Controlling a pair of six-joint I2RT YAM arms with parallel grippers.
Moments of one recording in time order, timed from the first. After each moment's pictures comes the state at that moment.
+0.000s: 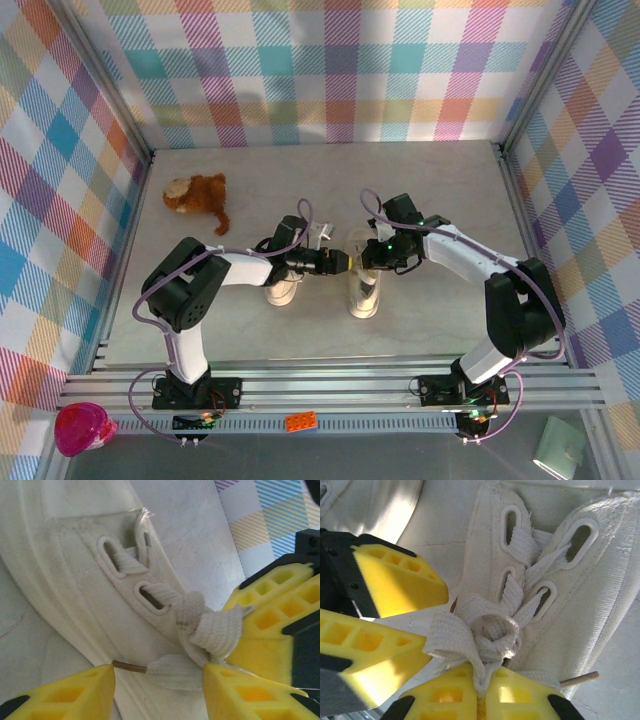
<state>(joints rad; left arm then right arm) -0.62 1.87 0.88 0.39 0.69 -0.65 0.45 1.57 1.03 -0.62 -0.41 0.36</state>
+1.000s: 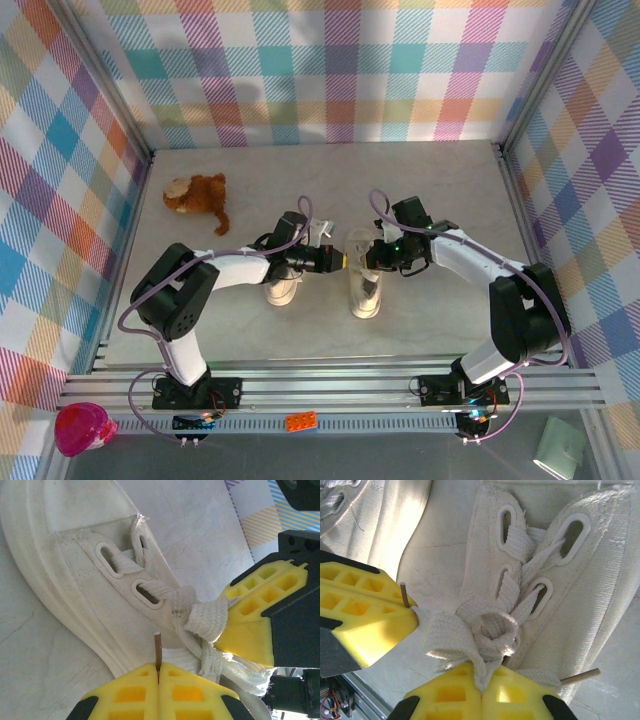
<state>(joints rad) -0.63 1.77 0.91 0.21 0.61 -0.55 0.40 1.54 0.97 -0.56 -0.48 0.35</state>
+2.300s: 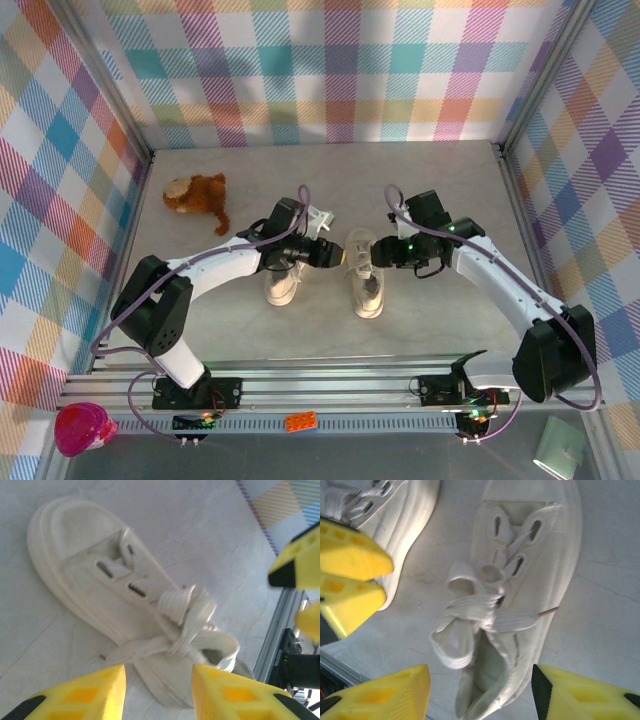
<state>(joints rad) -0.63 1.65 1.06 -0.13 0.56 -0.34 0.46 1.31 1.04 -0.81 -0.32 0.34</state>
